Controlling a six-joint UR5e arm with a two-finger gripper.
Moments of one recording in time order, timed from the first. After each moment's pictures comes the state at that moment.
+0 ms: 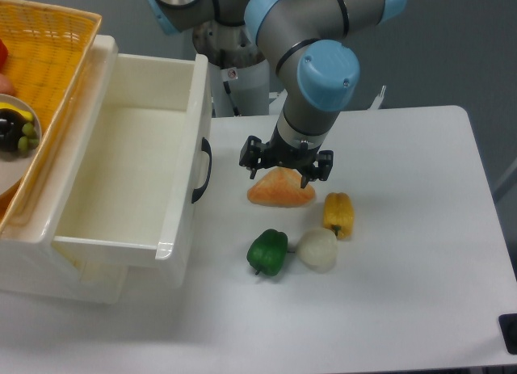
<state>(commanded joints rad) 2.52 -1.79 -1.57 -1.45 1.40 0.61</state>
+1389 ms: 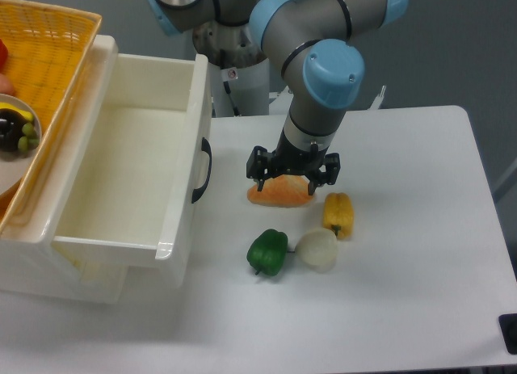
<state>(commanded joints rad) 2.53 -1.81 -1.60 -1.30 1.38 0.53</state>
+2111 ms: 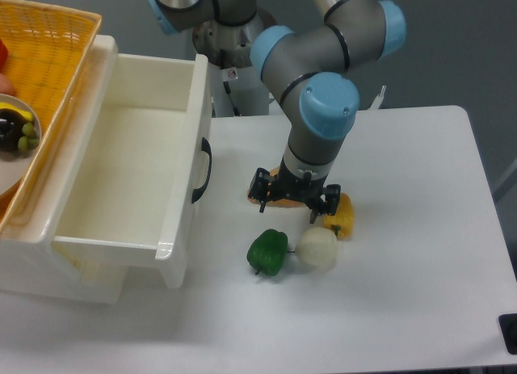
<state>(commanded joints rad) 2.50 -1.92 -1.59 -1.22 1.41 0.69</state>
